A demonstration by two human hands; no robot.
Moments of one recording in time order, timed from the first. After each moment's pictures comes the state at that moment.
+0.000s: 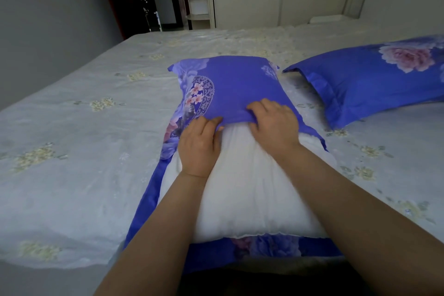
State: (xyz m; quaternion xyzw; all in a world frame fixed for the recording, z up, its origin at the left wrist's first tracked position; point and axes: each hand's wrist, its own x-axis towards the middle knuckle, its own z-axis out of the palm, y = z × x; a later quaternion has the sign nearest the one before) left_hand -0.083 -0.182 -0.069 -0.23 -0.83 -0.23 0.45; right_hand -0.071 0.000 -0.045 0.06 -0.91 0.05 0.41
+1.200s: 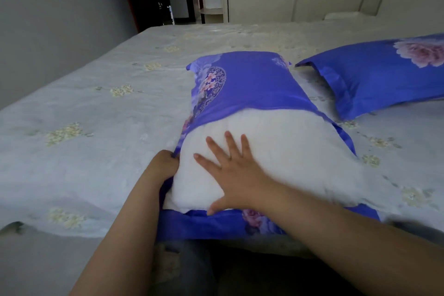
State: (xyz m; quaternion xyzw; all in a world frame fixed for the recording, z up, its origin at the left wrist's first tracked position) left_hand -0.051 -0.301 -0.096 0.09 -0.94 -0.33 -0.06; right_hand 0.033 -0.107 -0.072 0.25 -0.96 -0.08 0.03
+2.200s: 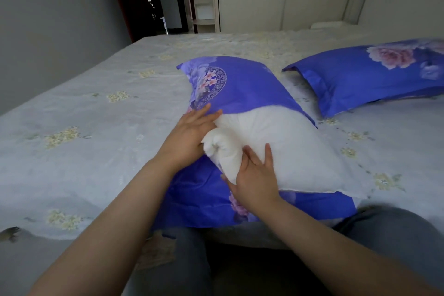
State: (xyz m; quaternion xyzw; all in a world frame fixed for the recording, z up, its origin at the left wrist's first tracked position) left_hand -0.017 -0.254 -0.036 -0.39 -0.89 -0.14 0.20; right_hand 0.073 -0.084 -0.107 0.05 -0.97 0.03 0.23
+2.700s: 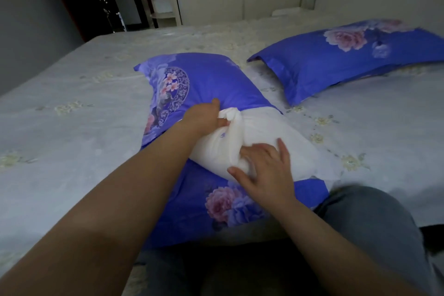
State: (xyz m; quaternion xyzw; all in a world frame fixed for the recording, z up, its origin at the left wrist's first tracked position) left_hand -0.087 -0.117 -0.029 -0.29 -0.96 -0.03 0.02; right_hand 0.093 -0.010 -0.106 -0.01 -0.92 0.19 0.33
